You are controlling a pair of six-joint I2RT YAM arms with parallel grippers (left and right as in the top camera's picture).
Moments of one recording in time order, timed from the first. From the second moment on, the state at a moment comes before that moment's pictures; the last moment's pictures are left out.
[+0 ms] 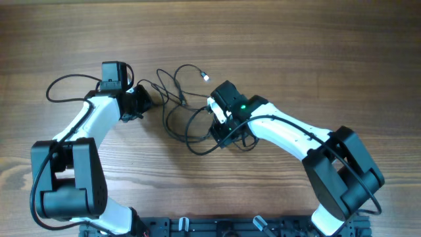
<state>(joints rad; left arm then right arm) 0.04 1.73 0.97 -0.44 0.18 -0.55 0.67 1.84 1.10 -0.59 -0.12 0.05</state>
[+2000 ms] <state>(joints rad) 0.04 1.74 0.97 -0.46 0.17 -0.55 -0.32 1.68 1.35 -0.49 -0.11 -0.22</state>
